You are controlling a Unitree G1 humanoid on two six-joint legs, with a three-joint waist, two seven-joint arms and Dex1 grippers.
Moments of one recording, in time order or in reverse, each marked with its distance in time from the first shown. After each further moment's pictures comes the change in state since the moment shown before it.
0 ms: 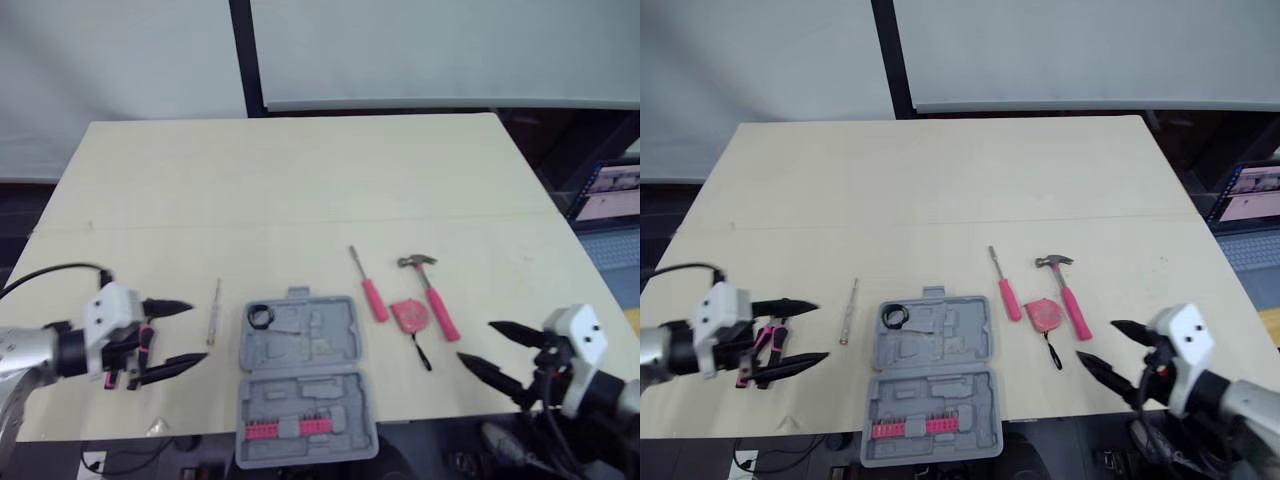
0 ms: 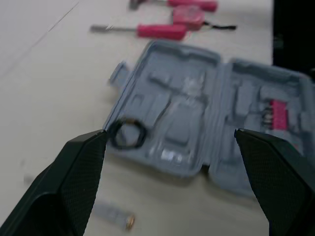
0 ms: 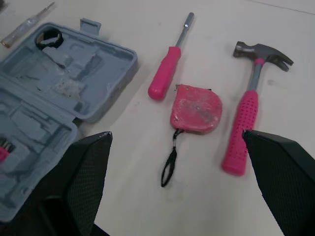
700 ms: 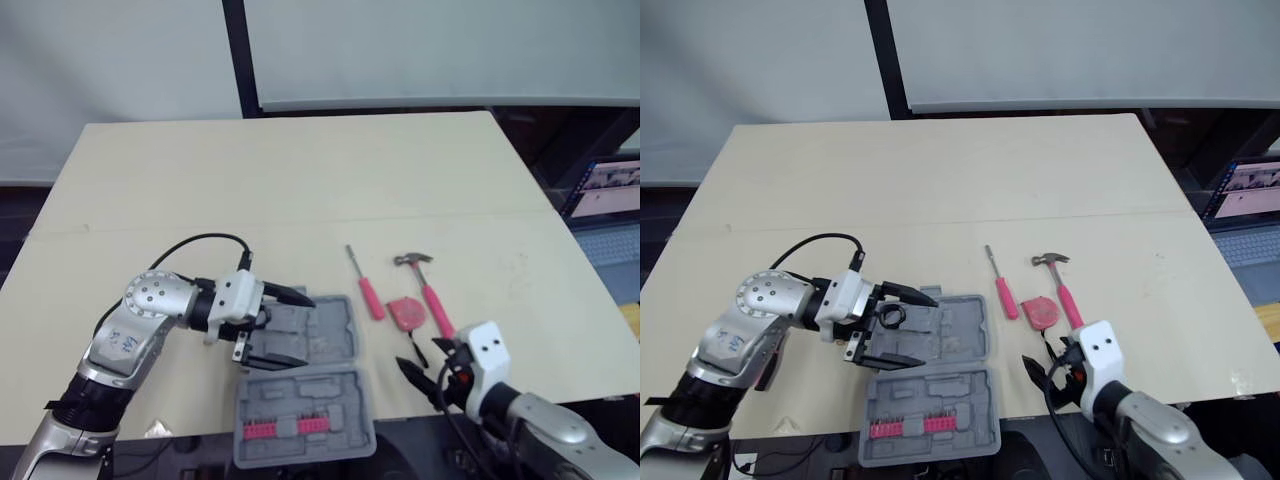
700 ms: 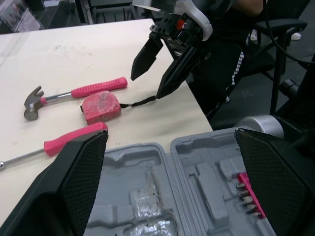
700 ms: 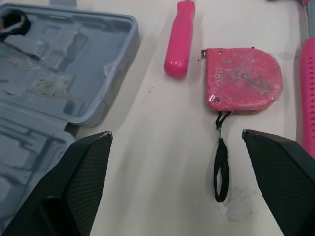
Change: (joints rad) left arm -0.418 -0.237 -0.446 0.171 0.129 -0.157 -0.131; right arm -0.120 0.181 0.416 0.066 -0.196 0.052 -0.335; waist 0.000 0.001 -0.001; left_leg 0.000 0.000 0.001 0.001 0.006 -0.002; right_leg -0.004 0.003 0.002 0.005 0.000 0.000
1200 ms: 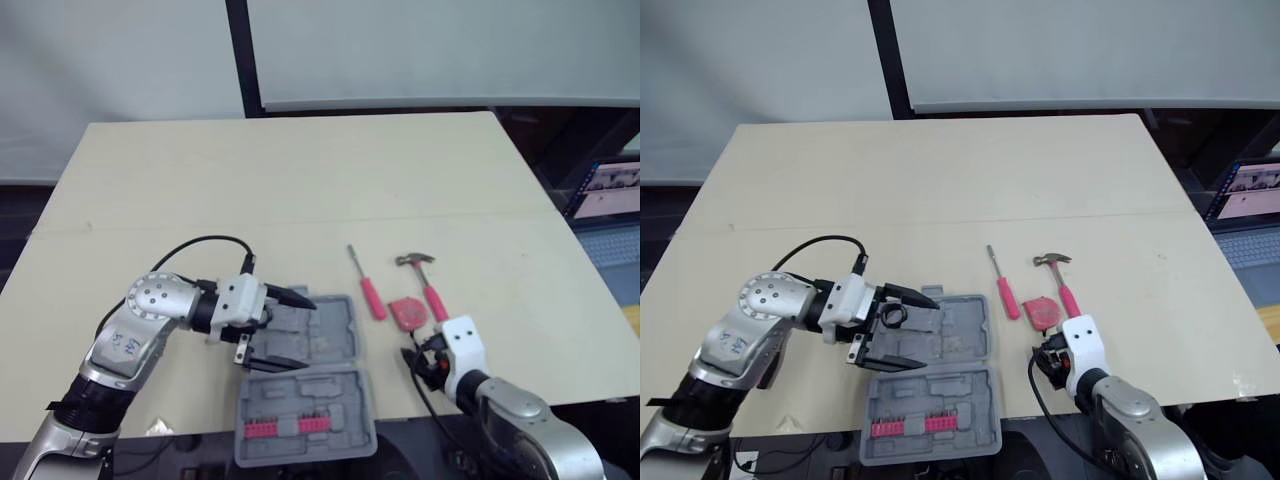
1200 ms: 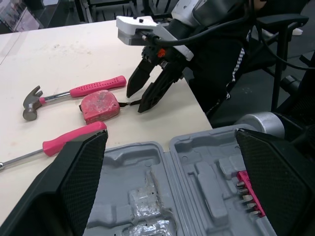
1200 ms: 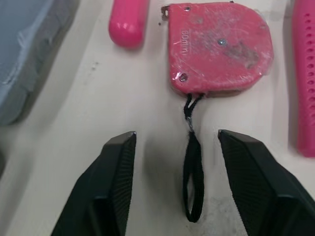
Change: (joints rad) left arm 0.003 -0.002 -0.012 -0.031 0.010 0.002 0.014; right arm -0.116 0.054 0.084 0.194 -0.134 -0.009 -0.074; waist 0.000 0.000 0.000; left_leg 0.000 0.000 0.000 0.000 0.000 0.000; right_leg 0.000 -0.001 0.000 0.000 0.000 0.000
